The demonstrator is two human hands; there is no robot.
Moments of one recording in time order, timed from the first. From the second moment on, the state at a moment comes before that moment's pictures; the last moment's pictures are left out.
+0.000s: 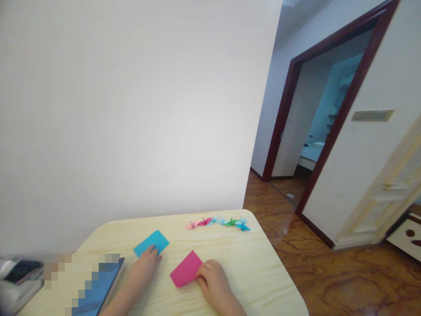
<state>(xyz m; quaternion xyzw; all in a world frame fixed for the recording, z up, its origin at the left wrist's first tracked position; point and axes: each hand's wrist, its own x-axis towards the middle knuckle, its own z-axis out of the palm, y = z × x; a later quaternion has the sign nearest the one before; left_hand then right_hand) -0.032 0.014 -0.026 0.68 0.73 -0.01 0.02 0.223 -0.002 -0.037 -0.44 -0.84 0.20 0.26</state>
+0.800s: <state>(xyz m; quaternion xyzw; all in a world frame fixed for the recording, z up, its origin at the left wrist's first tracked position) -0.046 0.044 -0.026 0.66 0.75 0.02 0.07 0.223 0.000 -0.036 -0.44 -0.84 0.20 0.26</state>
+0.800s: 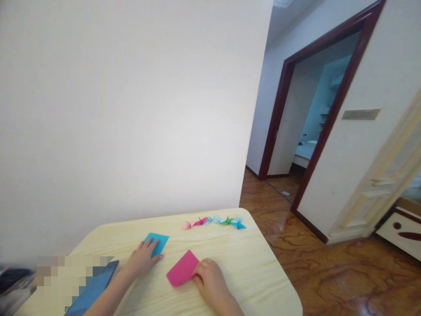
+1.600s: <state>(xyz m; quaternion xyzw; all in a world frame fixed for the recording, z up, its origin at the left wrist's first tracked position) 0.036 0.019 -0.024 0.71 0.65 0.11 0.24 0.205 0.008 -0.037 -0.56 -0.76 0.16 0.28</state>
